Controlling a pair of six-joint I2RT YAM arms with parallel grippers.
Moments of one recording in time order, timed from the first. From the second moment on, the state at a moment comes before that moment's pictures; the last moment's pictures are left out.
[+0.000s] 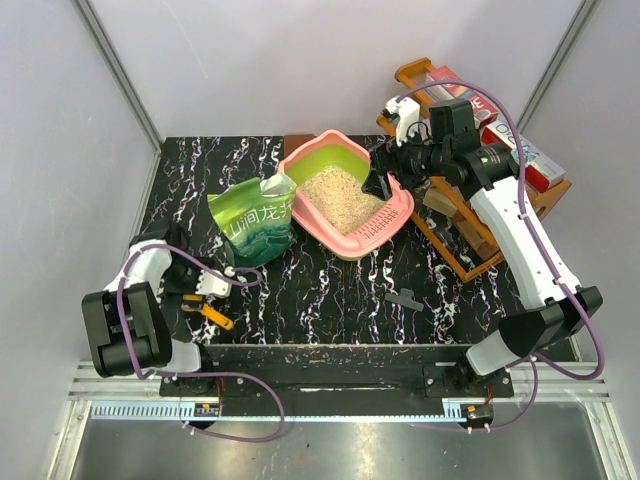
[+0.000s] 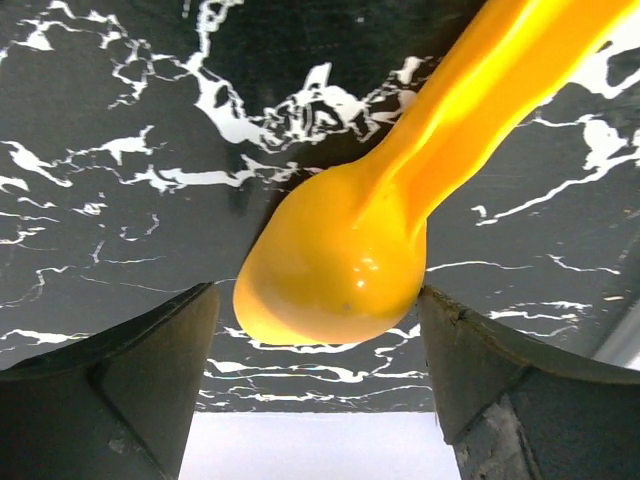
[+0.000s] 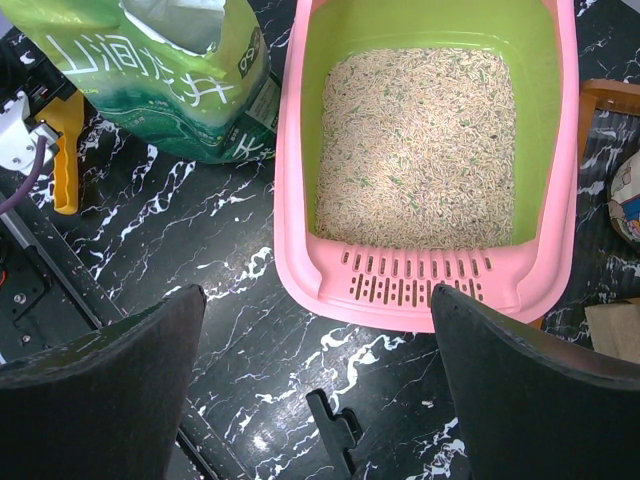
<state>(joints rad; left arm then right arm) 0.24 1.38 0.80 -0.97 0.10 1.90 0.39 1.53 1.81 -0.89 -0.44 -0.12</state>
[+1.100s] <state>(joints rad) 0.24 1.20 0.60 -0.83 0.32 1.73 0.39 1.61 1.79 -0.89 -0.52 -0.12</state>
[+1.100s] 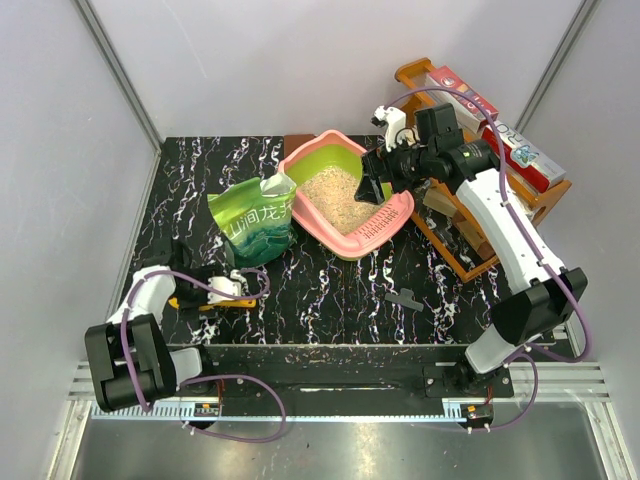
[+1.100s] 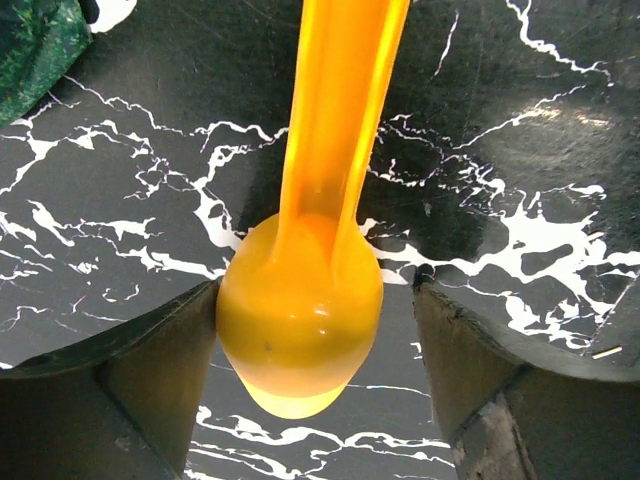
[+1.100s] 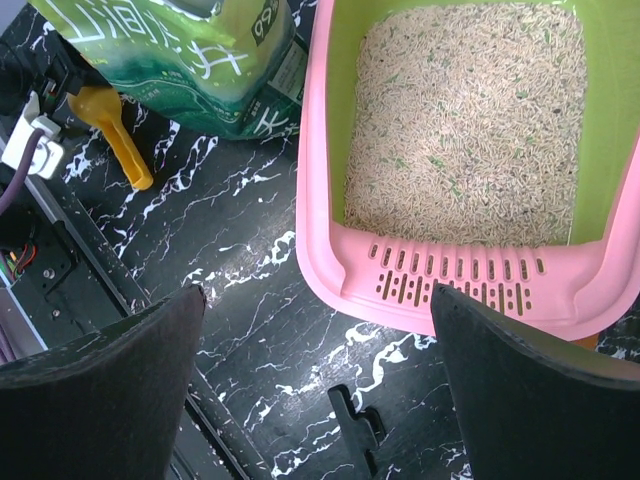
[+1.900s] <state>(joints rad) 0.08 1.01 0.94 -1.21 0.57 1.35 0.39 1.60 1.82 -0.89 -0.54 -0.12</state>
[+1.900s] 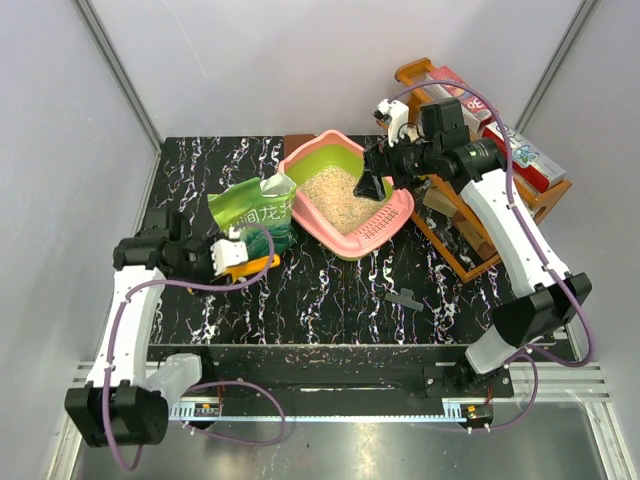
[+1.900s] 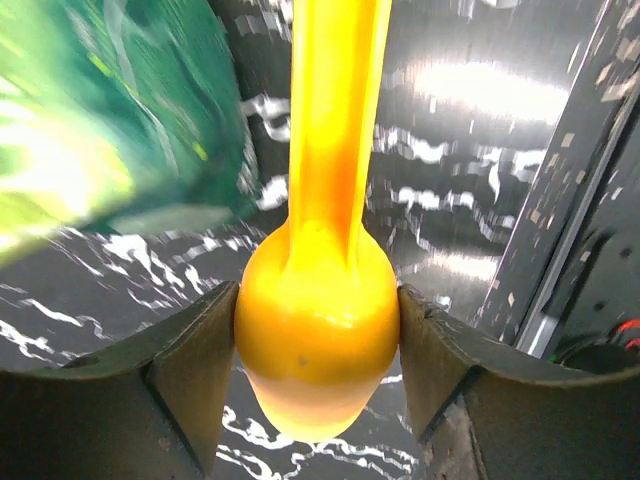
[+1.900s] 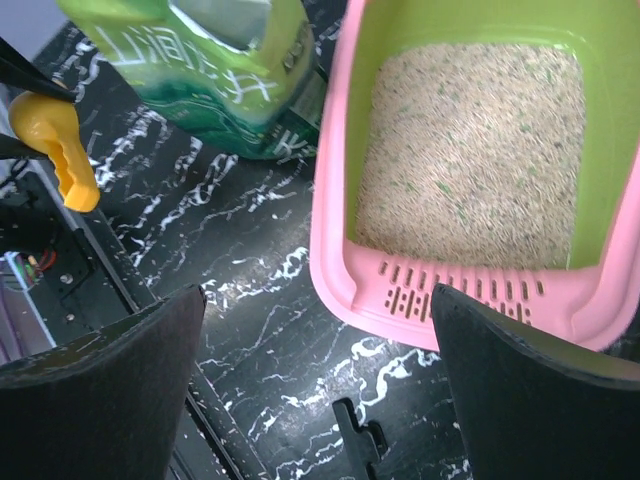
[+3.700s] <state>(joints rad) -0.34 1.37 1.48 -0.40 0.70 0.13 0.46 1.77 2.06 -0.53 -0.56 0.36</state>
